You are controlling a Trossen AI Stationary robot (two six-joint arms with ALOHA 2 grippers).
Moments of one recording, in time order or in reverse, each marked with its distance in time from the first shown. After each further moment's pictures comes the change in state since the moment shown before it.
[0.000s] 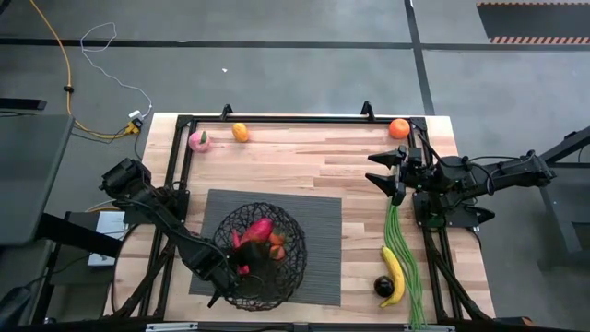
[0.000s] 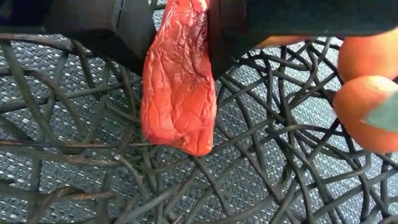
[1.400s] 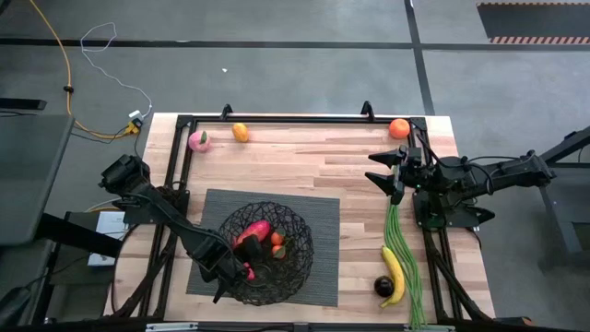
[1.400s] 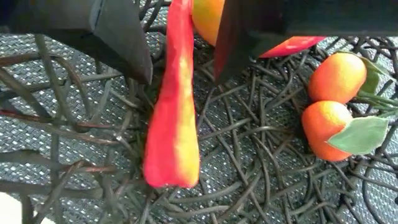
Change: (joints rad) left arm 0.073 -0.032 0.041 -0.053 0.175 -0.061; right arm 0.000 0.000 0.000 -0.017 0.026 0.003
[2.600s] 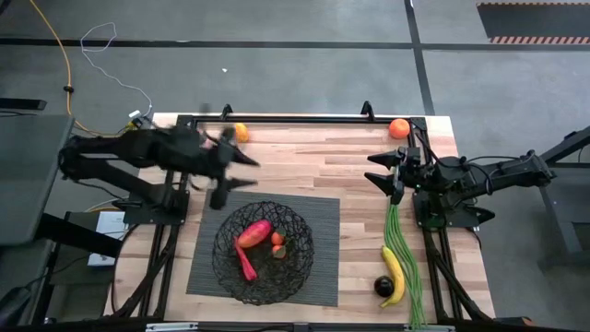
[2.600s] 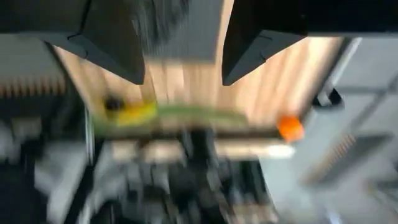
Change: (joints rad) left arm 0.583 -0.594 0.251 0.158 0.064 -0.457; right arm 0.000 0.012 0.001 0.003 -0.010 0.052
